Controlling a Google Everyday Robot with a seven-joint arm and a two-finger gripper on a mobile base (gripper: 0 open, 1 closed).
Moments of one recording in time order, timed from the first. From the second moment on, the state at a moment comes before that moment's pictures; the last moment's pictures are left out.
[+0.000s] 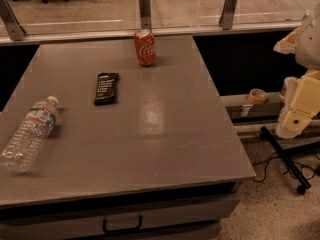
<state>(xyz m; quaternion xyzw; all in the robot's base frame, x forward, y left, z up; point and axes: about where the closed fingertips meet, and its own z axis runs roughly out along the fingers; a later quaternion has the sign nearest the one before) 0.438 -0.217 0.976 -0.60 0.78 -0.03 0.16</state>
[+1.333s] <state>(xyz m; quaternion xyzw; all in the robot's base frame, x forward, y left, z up) 0.490 -0.107 0.961 -0.85 0.52 -0.01 0.11</state>
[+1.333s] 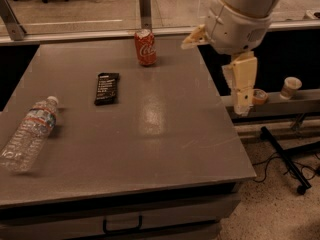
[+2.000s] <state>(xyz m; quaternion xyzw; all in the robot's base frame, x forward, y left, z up) 0.494 -0.065 0.949 -0.91 0.38 -0.04 0.14</state>
